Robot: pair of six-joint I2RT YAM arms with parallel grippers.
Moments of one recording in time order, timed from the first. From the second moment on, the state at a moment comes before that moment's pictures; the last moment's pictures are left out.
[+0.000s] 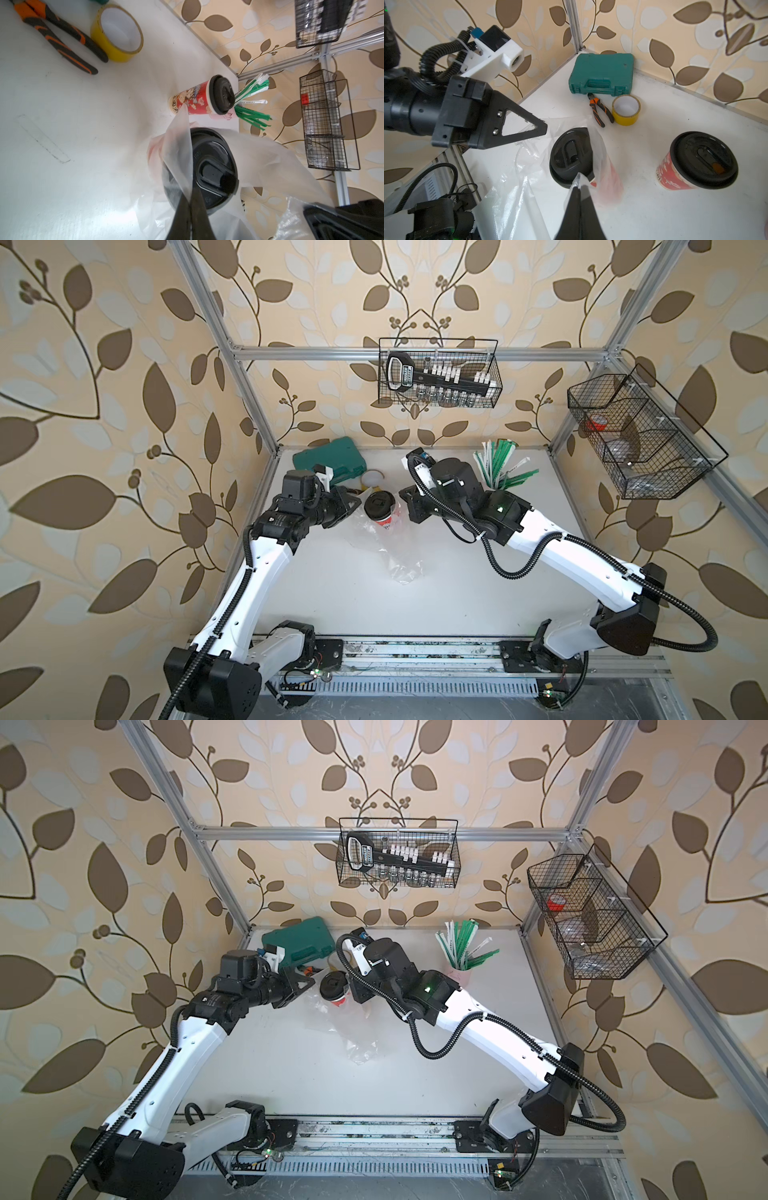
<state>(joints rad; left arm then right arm) -0.15 1.08 1.02 -0.59 0.53 -0.77 0.87 1.50 1.52 -0.56 0.10 0.26</state>
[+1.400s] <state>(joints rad) -0.15 1.09 0.96 -0.57 0.52 -0.76 0.81 1.40 1.31 -0.46 0.00 0.18</state>
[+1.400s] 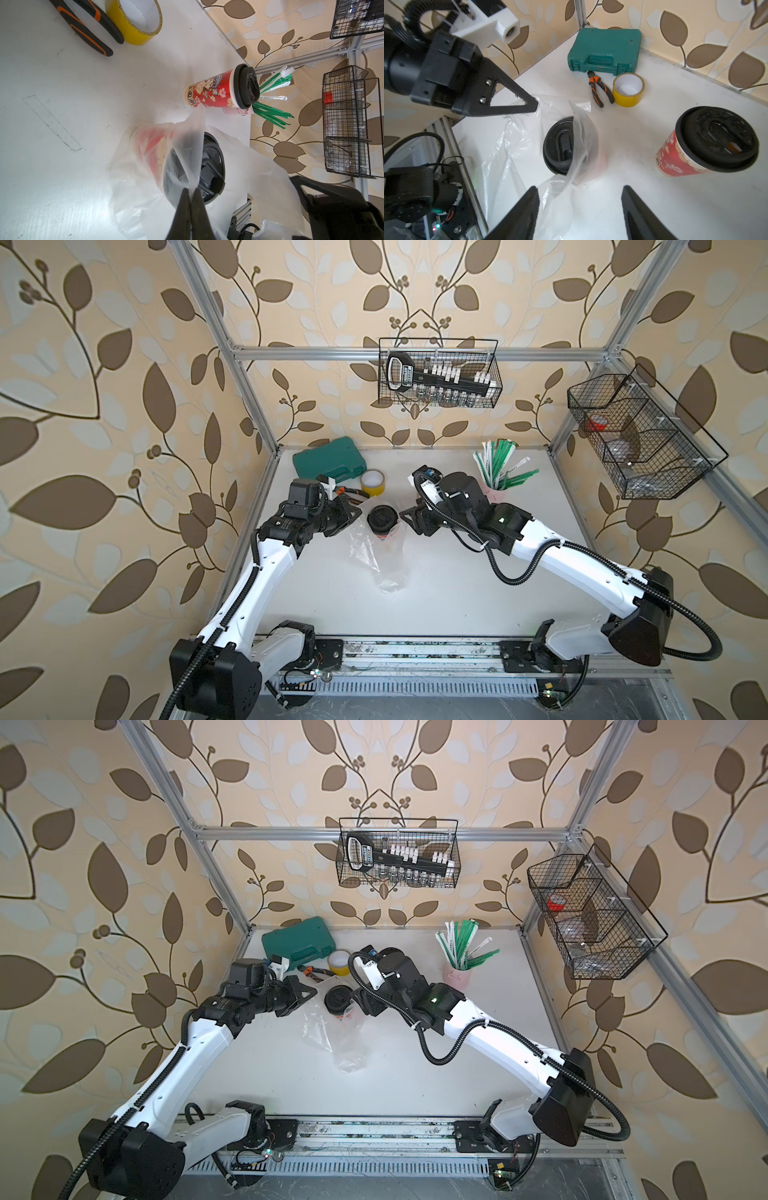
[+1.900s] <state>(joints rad) -0.15 1.09 0.96 -0.58 0.52 -0.76 0.52 1.53 1.31 -0.41 0.08 0.25</state>
